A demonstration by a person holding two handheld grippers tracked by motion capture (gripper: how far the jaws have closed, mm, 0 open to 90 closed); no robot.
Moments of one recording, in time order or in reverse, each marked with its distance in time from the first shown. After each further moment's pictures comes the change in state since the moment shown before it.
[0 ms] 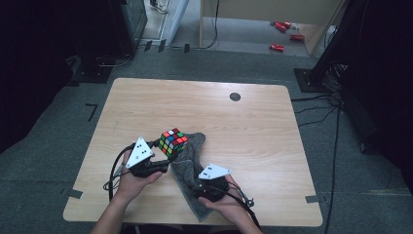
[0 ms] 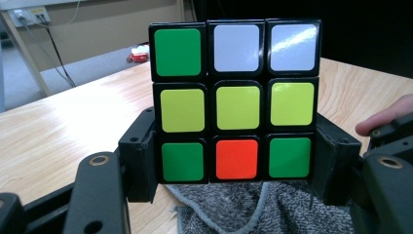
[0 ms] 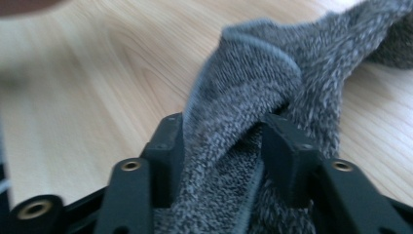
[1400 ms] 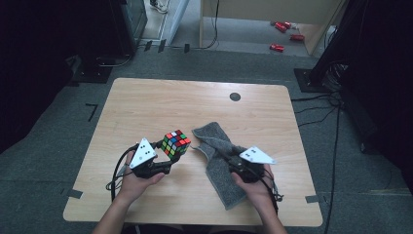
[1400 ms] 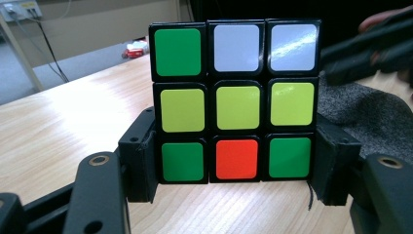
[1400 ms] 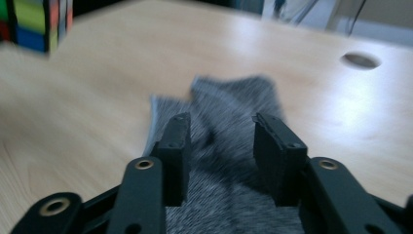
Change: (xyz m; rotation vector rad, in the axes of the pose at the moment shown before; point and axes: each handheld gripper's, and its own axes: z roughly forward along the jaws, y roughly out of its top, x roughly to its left) left arm -0.007 -0.002 0.007 0.022 -0.020 0.003; right arm -0.077 -0.001 -0.055 -0.184 -0.279 0.112
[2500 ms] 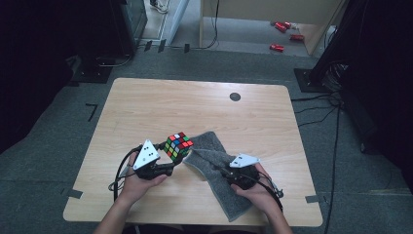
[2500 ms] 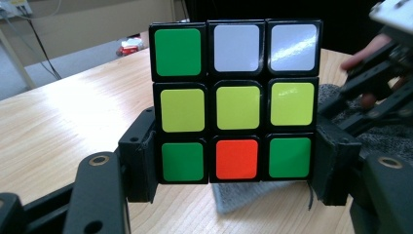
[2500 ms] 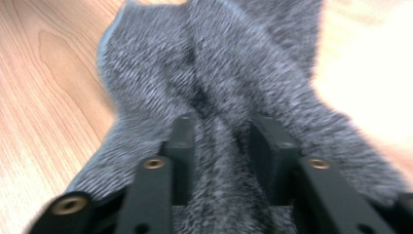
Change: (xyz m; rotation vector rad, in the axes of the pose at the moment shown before) left arm -0.003 -0.002 0.003 0.010 -0.011 0.005; right arm -0.005 -0.022 0.007 0.270 0.152 -0.147
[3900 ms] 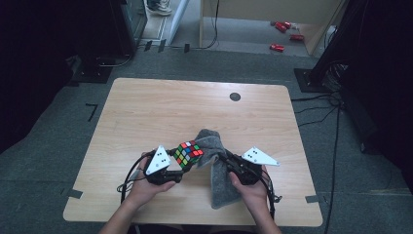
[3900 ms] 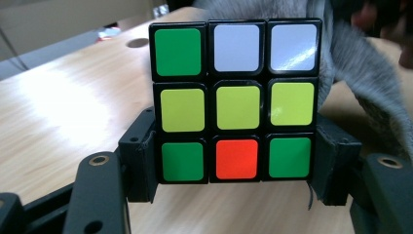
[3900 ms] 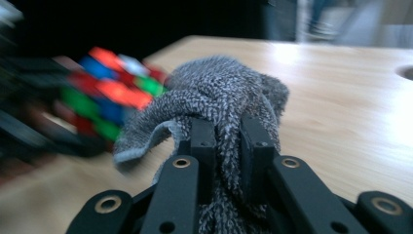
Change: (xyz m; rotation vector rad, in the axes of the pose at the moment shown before) left arm -0.030 -0.007 0.023 0.071 -0.087 0.073; right arm 0.014 0.029 -0.034 -0.462 0.060 0.262
